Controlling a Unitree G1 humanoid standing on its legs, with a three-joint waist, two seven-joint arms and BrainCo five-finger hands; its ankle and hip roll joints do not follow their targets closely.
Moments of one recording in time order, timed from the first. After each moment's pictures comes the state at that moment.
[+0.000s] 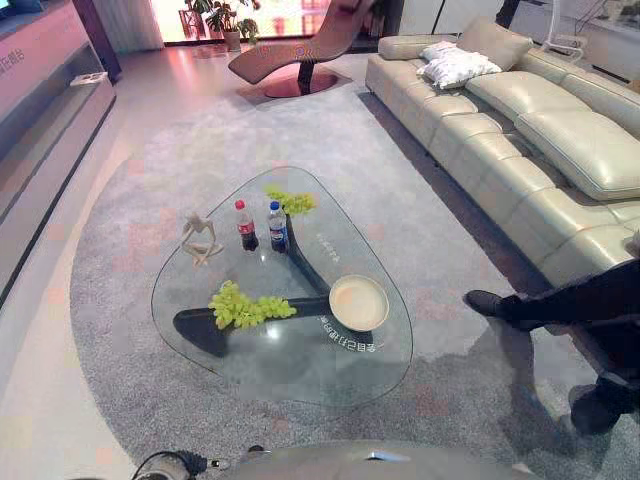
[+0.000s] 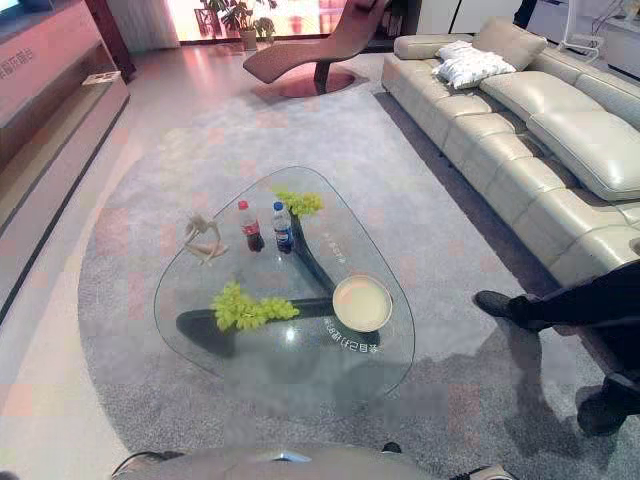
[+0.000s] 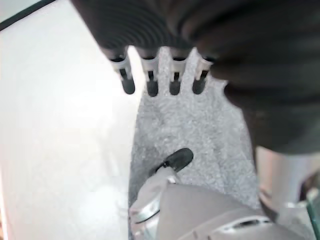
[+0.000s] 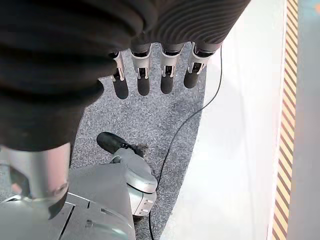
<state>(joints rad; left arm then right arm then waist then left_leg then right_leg) 0.00 0.30 -0.16 1.27 0.18 0.21 0.01 0.00 -0.29 0.14 1.32 -0.14 0.33 0.09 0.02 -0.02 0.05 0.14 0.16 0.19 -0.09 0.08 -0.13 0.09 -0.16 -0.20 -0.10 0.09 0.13</state>
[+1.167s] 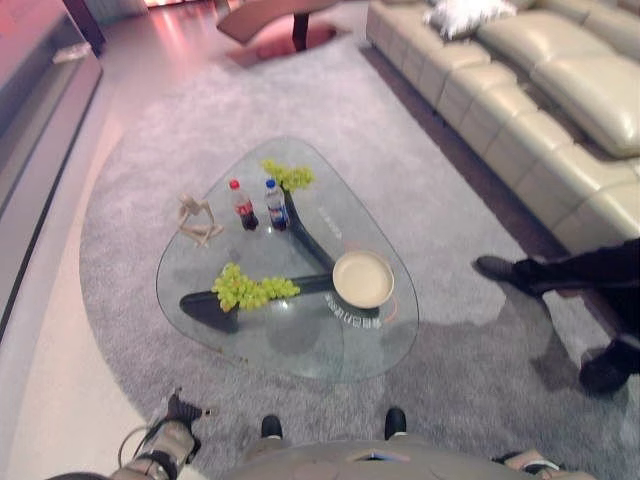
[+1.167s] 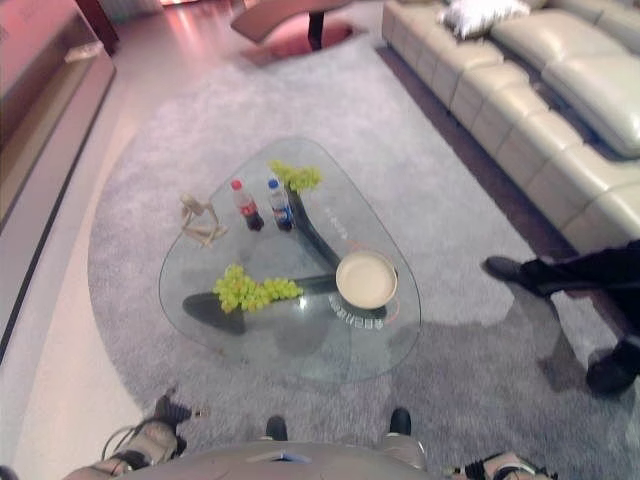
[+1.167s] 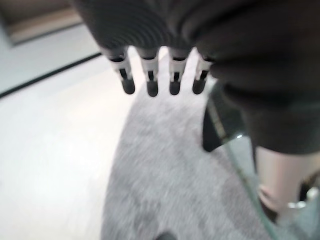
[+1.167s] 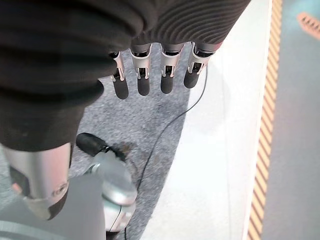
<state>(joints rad) -0.14 0.37 -0.25 1.15 0.20 0.08 0.38 -0.10 -0.39 0.17 1.32 -0.14 0.33 0.09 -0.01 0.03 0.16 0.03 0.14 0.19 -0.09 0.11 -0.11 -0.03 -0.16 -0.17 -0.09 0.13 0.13</state>
